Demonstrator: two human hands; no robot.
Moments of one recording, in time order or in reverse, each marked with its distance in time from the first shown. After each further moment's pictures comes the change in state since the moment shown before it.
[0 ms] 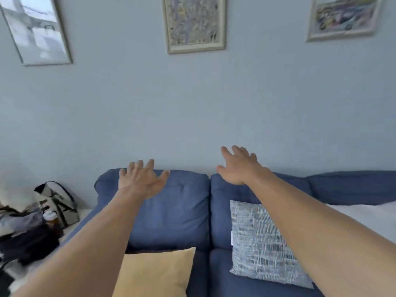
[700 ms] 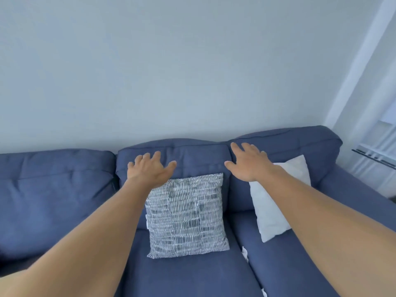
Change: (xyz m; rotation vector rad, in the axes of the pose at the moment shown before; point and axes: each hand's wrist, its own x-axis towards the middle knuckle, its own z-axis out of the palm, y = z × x) left_hand 0.074 0.357 0.167 -0.145 -0.220 0.315; right_hand 0.015 0.354 0.089 -0.048 -0.168 0.389
